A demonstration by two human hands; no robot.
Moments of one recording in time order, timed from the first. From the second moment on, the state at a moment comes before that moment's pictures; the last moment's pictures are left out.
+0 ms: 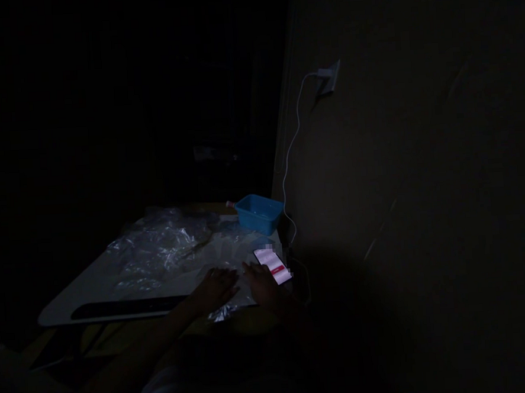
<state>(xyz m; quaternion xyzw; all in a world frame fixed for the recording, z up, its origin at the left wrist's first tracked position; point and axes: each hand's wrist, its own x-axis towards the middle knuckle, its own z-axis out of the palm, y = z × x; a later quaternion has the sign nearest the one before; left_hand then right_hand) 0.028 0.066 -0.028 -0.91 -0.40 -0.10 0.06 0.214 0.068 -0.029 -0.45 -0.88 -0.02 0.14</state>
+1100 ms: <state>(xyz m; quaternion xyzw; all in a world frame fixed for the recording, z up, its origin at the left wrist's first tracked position) 0.031 0.054 -0.031 -0.90 -0.44 -0.07 0.01 0.202 0.068 -0.031 -0.48 -0.86 -0.04 0.13</state>
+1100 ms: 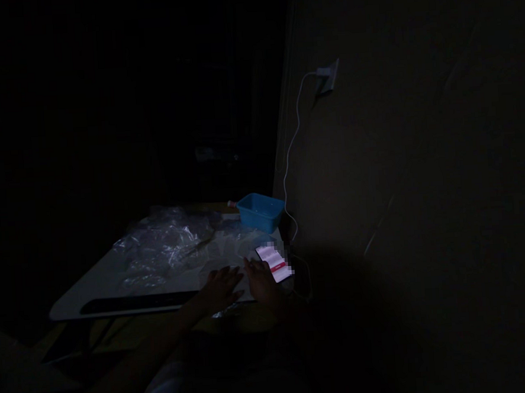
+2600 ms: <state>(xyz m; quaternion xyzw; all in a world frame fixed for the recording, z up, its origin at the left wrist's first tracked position) 0.034 0.058 -0.021 -0.89 -0.46 -0.02 -0.02 0.214 0.036 -0.026 -0.49 -0.85 0.02 0.19</state>
